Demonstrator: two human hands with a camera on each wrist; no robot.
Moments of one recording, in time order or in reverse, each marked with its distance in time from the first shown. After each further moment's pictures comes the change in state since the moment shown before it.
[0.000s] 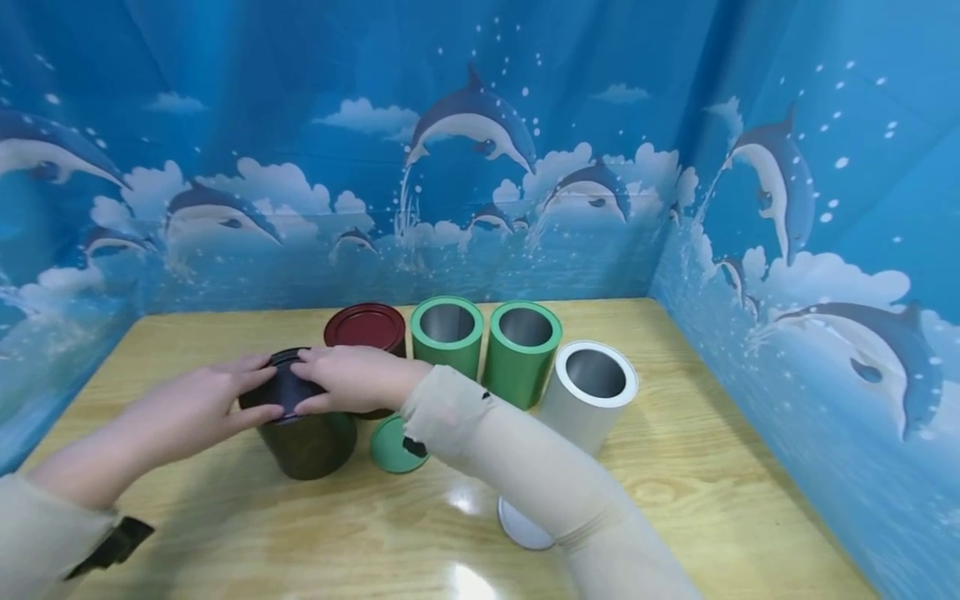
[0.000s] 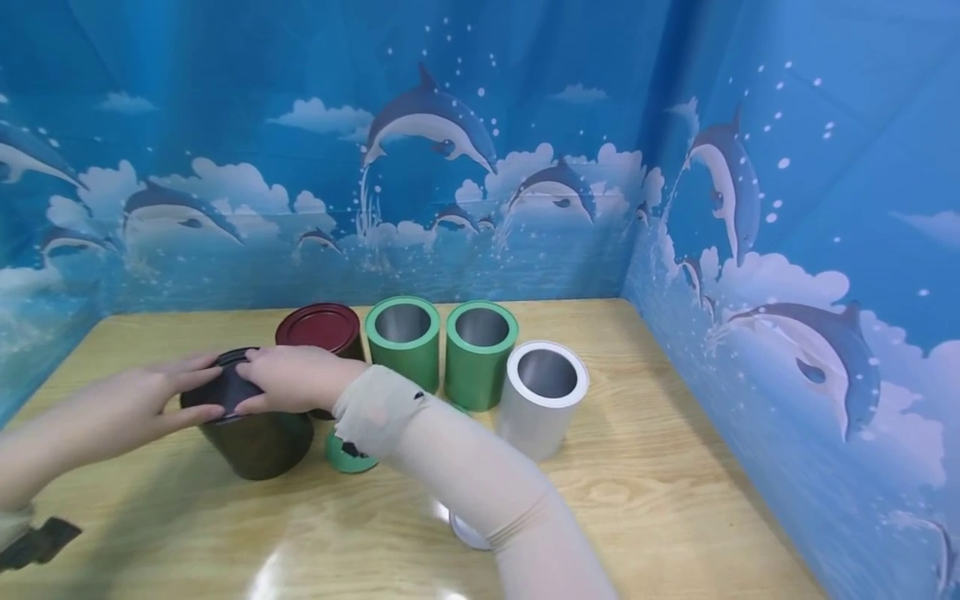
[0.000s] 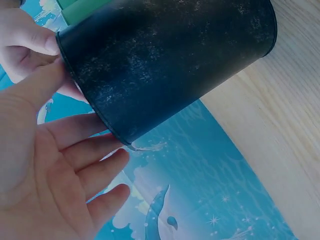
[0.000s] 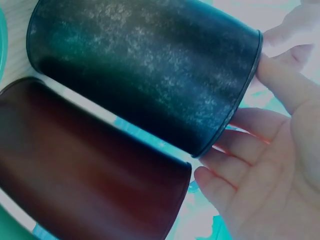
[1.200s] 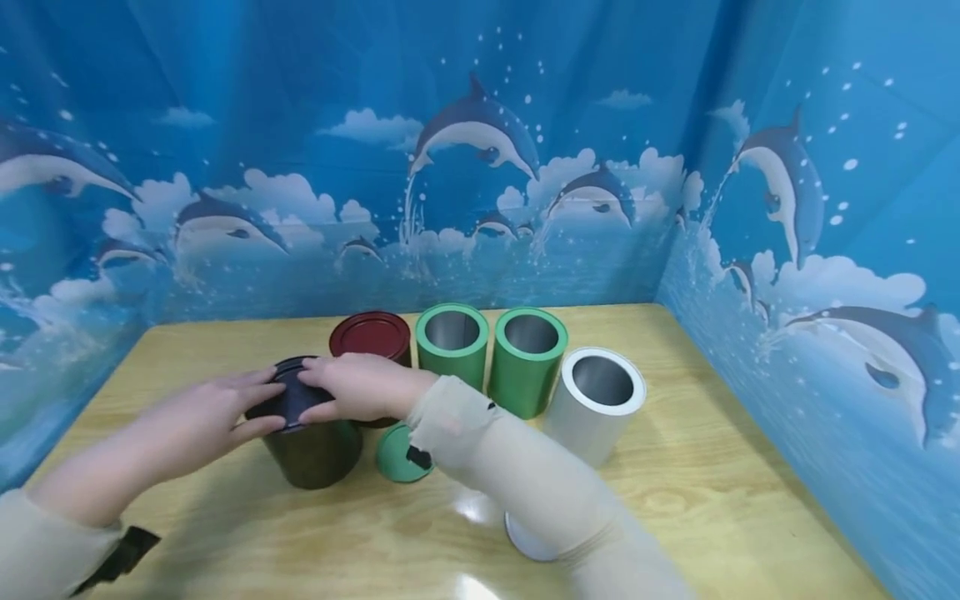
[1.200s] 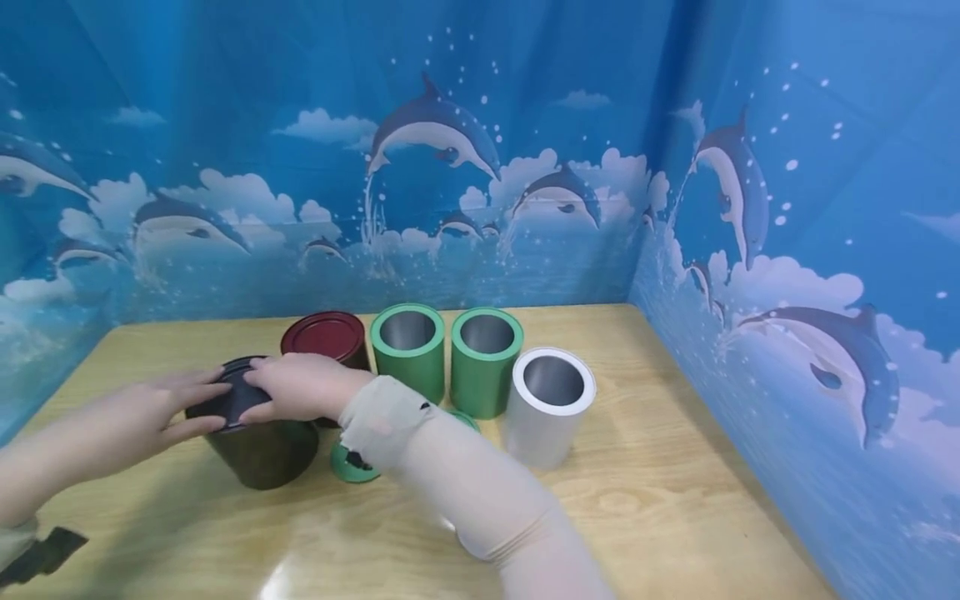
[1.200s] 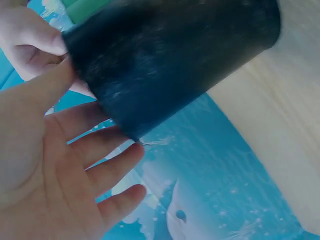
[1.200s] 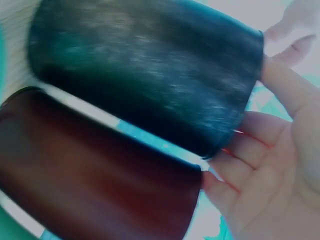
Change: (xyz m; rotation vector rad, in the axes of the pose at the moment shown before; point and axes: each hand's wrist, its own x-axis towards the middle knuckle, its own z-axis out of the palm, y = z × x) left_hand -0.003 0.005 -0.002 0.020 -0.047 0.008; right_hand -0.003 0.001 0.005 0.066 0.068 0.011
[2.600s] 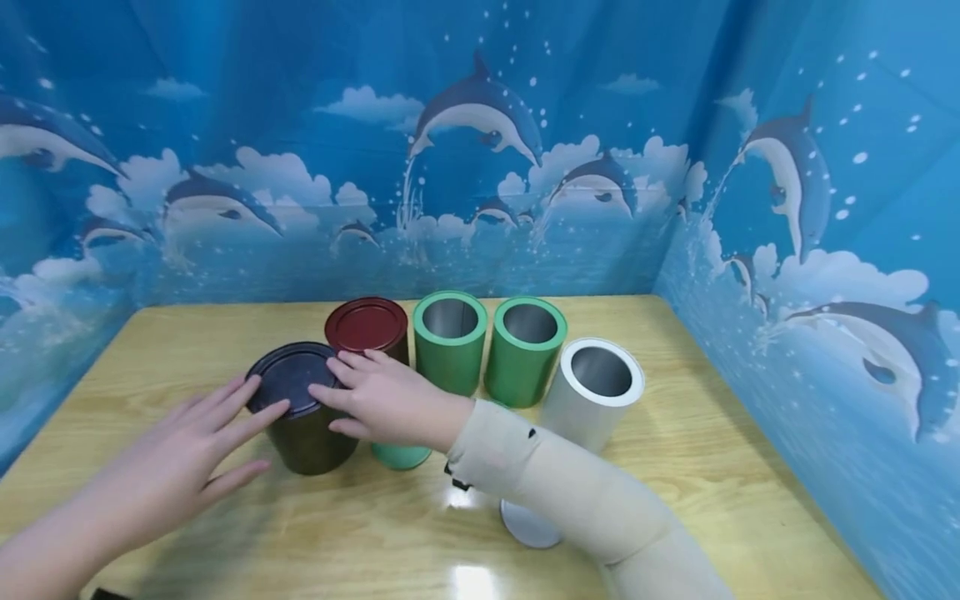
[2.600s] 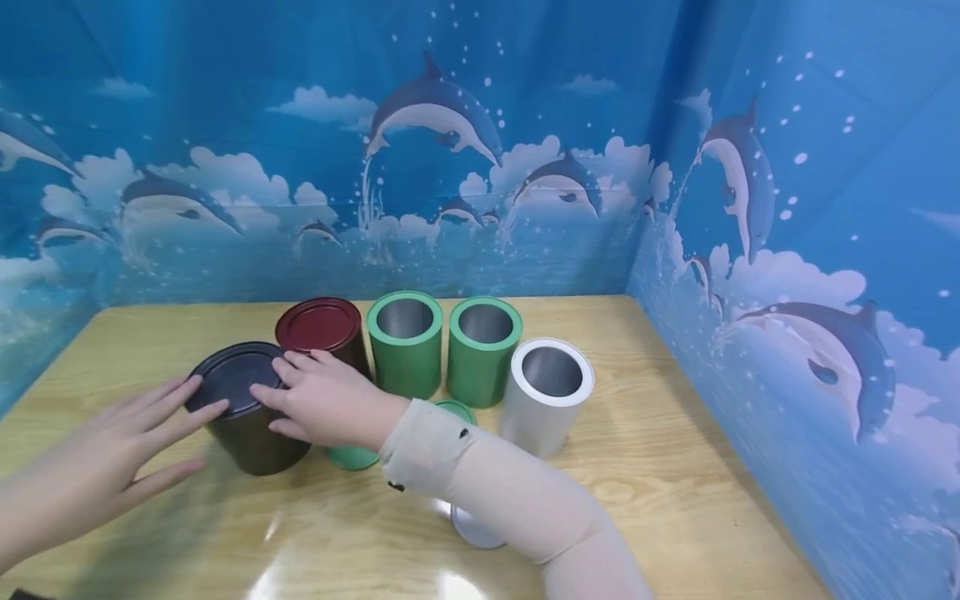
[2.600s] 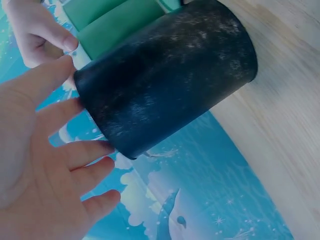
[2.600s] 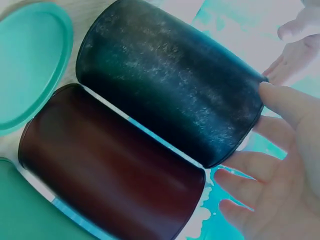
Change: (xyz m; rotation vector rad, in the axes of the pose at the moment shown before) left_hand -0.039 0.006 0.035 0.095 0.276 0.164; right_hand -0.039 0.003 0.028 -0.402 0.177 -0.094
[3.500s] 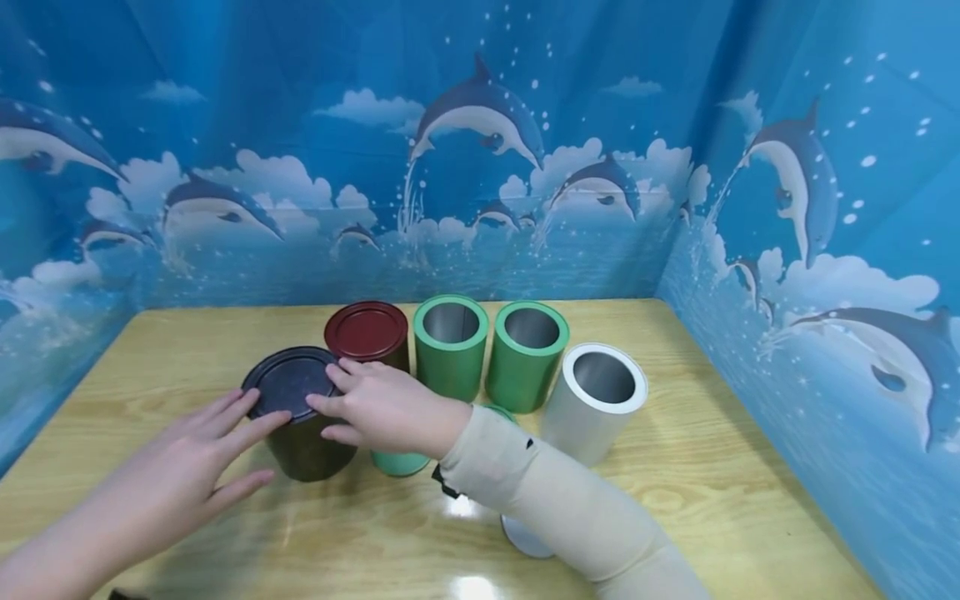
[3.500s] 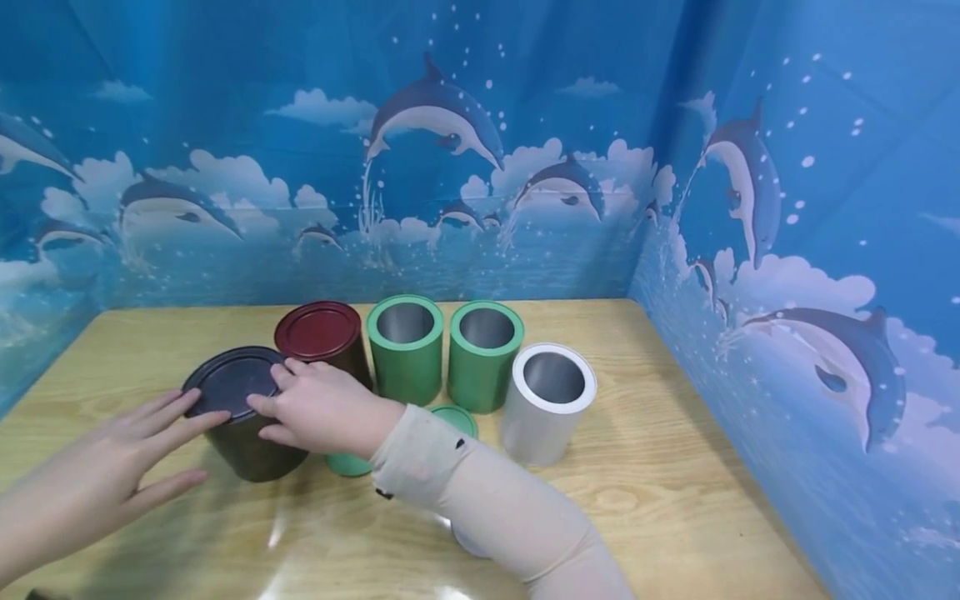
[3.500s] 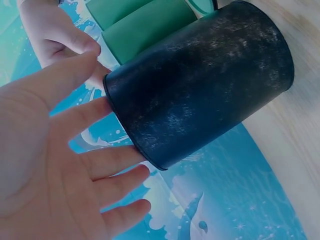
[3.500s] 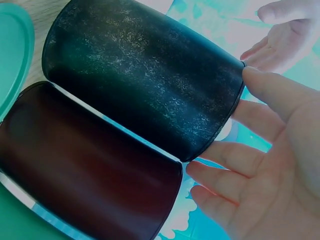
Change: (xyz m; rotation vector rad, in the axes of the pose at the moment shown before) left_hand 0.000 0.014 -0.002 -0.035 0.016 -0.061; right_hand -0.001 -0.004 -0.008 0.046 -0.007 -0.007
